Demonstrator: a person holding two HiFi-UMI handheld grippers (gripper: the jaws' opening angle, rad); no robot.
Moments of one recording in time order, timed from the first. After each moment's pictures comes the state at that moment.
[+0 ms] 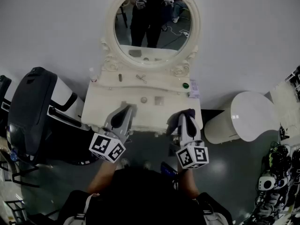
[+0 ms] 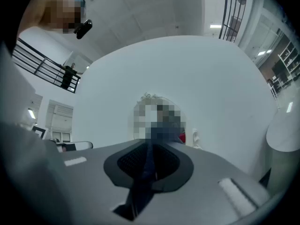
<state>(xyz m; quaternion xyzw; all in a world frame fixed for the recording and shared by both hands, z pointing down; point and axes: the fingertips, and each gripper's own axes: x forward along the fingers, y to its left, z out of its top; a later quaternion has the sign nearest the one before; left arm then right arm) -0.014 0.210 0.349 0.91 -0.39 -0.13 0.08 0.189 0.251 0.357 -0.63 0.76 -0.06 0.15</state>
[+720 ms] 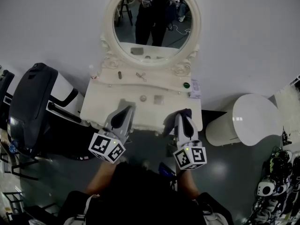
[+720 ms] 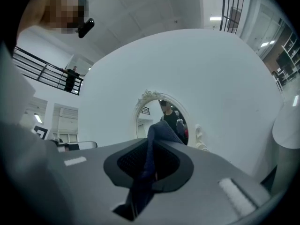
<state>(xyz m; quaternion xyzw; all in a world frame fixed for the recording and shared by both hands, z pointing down) 0.018 0.217 0.358 0.90 -0.41 -0.11 0.08 0.206 0.246 0.368 -0.61 0.78 -0.09 0.15</state>
